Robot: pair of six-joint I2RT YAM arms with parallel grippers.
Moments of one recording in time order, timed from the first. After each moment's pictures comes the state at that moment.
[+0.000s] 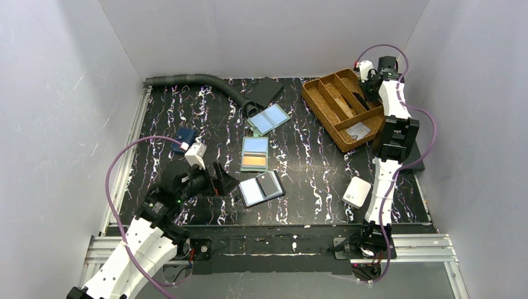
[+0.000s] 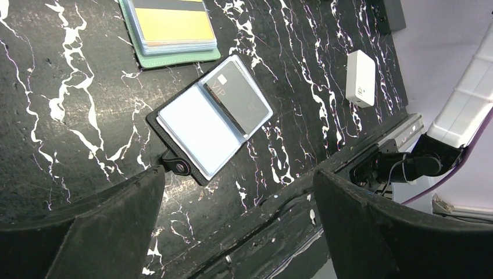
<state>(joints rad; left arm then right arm) -0.46 0.55 0.53 -0.47 0.28 -0.55 -0.14 2.53 2.41 -0.79 -0.20 -0.68</state>
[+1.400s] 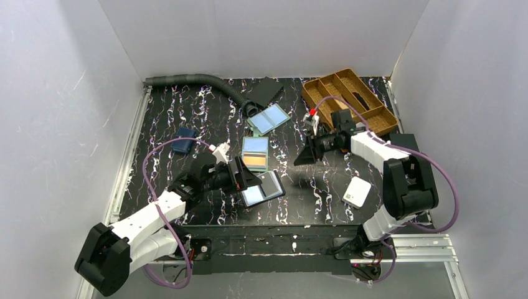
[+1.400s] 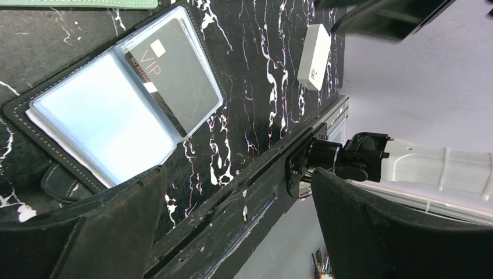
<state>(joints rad) -0.56 0.99 0.44 -0.02 0.44 -0.91 0.25 1.62 1.05 -0.49 -1.11 -0.28</state>
